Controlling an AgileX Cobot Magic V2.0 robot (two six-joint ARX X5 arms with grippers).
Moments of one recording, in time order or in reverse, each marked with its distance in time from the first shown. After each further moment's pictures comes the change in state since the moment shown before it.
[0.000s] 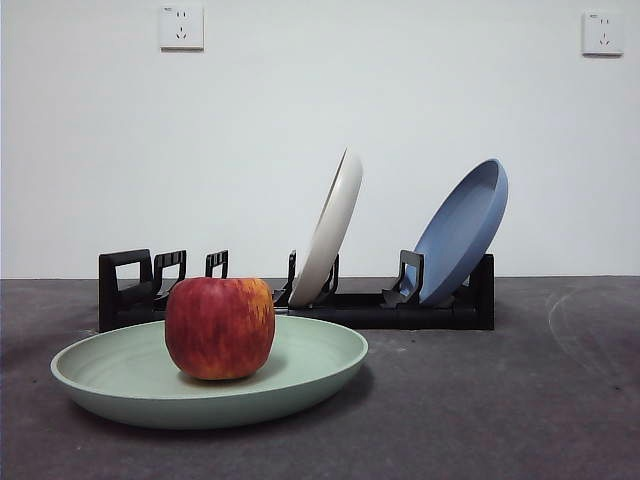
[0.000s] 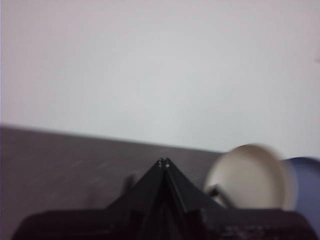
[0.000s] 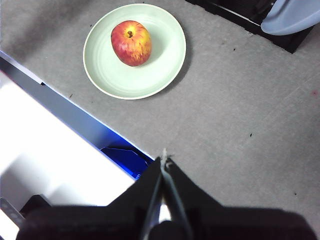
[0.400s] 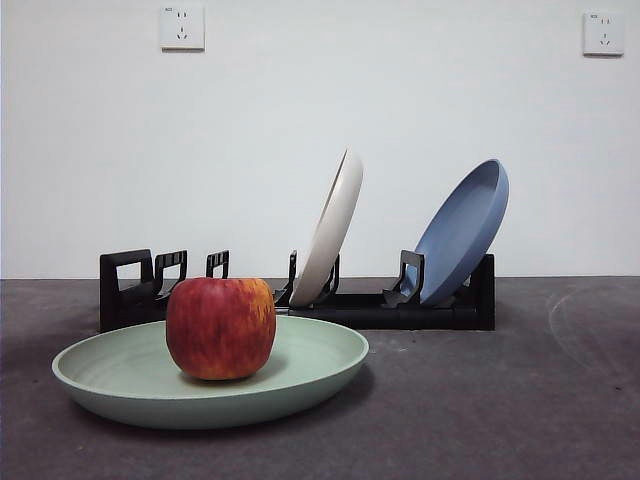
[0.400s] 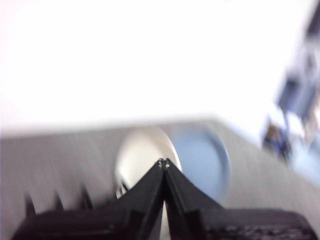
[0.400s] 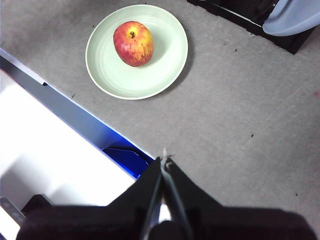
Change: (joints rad) left arm -0.200 0.340 0.533 -0.248 0.204 0.031; right arm 0.000 -0.004 0.000 0.000 -0.002 0.000
